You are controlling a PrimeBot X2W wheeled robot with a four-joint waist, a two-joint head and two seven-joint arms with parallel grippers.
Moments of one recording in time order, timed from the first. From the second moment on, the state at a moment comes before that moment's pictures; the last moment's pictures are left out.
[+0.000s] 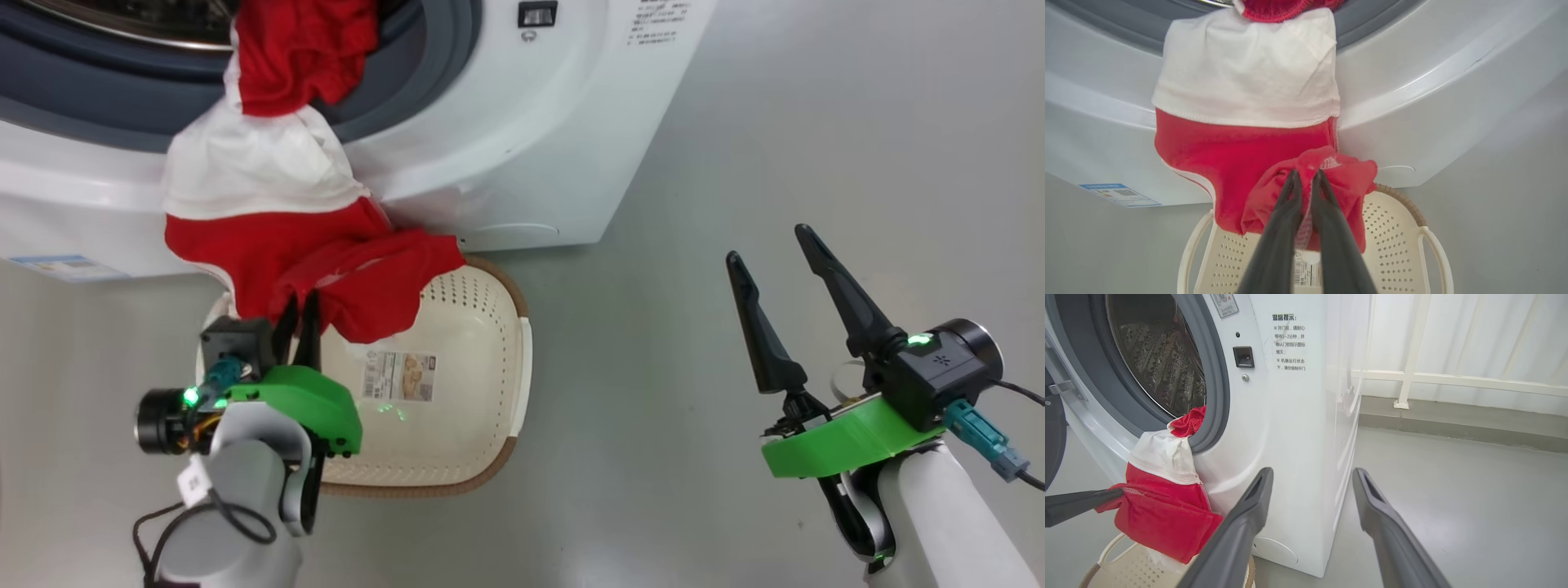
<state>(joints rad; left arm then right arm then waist) -0.63 0.05 -0.19 0.84 -0.27 0.04 -0.23 -0.26 -0.10 0.12 0.11 0.21 0.13 -0.26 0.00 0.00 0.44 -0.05</state>
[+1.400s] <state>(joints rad) -0.86 0.04 -0.23 1.29 -0.34 0.03 -0.24 -0.38 -0.10 0.17 0.11 0.22 0.13 -0.26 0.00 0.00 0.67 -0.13</state>
